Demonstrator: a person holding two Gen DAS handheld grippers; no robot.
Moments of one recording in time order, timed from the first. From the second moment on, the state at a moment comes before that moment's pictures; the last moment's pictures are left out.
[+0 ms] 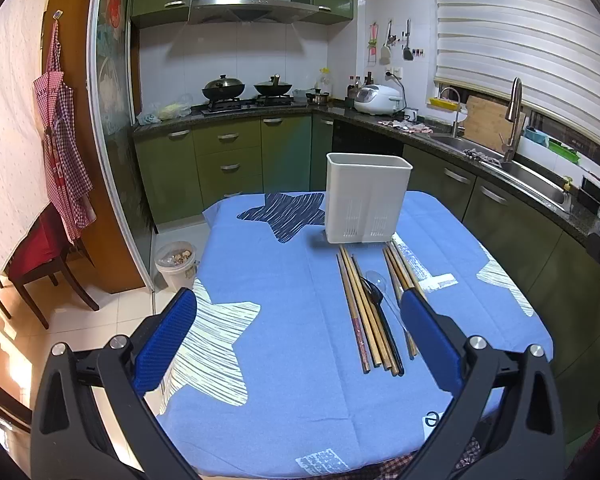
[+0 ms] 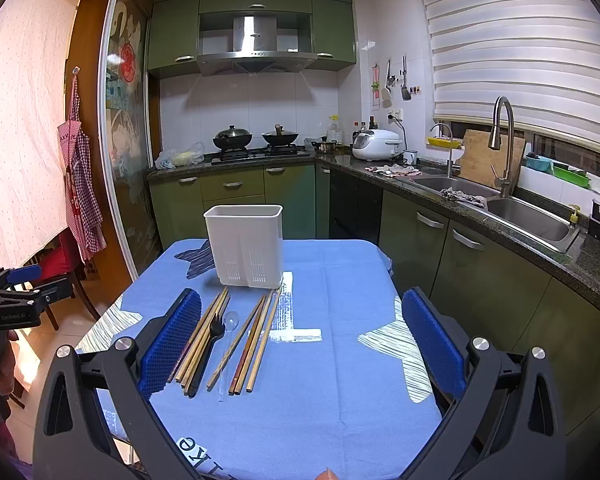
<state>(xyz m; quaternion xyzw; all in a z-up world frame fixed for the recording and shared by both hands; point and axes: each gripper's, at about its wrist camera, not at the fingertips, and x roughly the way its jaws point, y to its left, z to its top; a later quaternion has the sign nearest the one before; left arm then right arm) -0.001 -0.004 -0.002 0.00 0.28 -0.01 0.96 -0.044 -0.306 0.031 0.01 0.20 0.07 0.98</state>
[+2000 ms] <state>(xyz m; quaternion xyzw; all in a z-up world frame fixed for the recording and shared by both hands) 0.002 -0.003 -0.006 0.00 0.29 -0.01 0.96 -0.031 -0.295 0.015 0.01 0.21 0.07 0.98</state>
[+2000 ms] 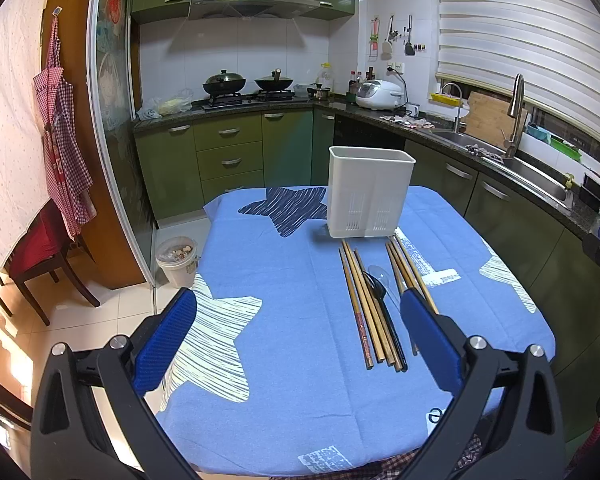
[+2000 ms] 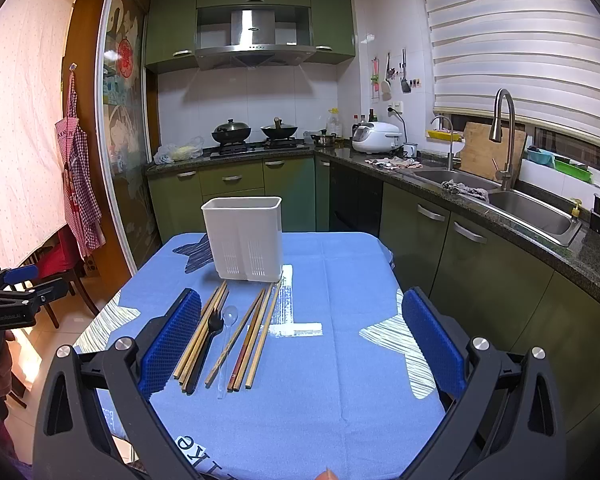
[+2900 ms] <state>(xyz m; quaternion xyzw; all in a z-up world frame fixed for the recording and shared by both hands) 0.073 -0.027 -0.037 0.02 0.39 -0.04 0.92 0.058 -0.282 -0.001 0.01 0.31 0.12 0.94</state>
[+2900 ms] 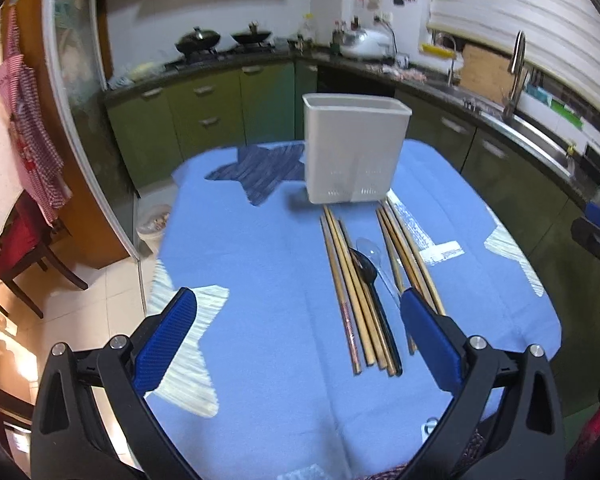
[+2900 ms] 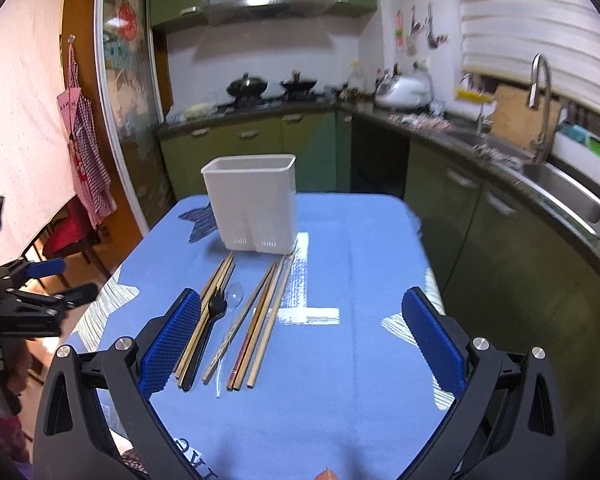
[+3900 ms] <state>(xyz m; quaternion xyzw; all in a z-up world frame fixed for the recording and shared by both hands) 0.204 -0.105 -0.139 -0.02 0.62 -0.08 0.78 0.188 -0.276 -0.065 0.02 0.47 0.17 0.87</state>
